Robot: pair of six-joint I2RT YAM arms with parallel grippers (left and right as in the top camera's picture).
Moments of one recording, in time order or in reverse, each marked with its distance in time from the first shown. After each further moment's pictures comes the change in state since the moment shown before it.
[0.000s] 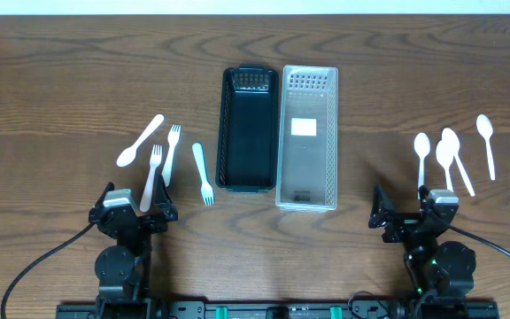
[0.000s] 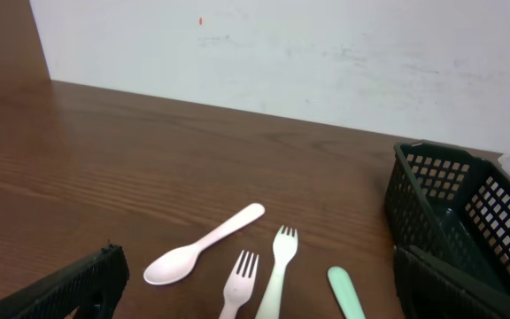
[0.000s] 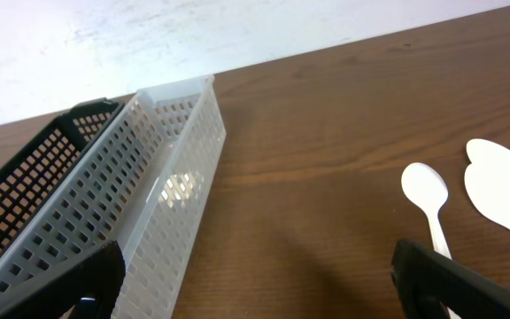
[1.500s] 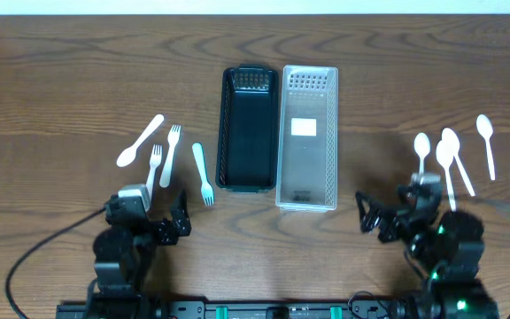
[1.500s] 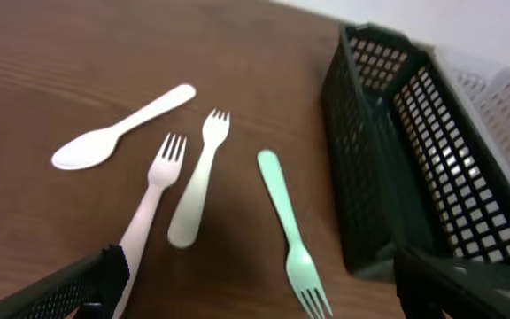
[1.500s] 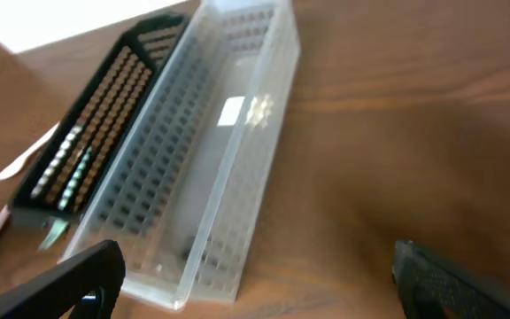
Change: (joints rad) left arm 0.000 0.226 0.215 -0.335 0.228 -0.106; right arm 0.000 0.423 0.279 -0.149 -0.227 -0.026
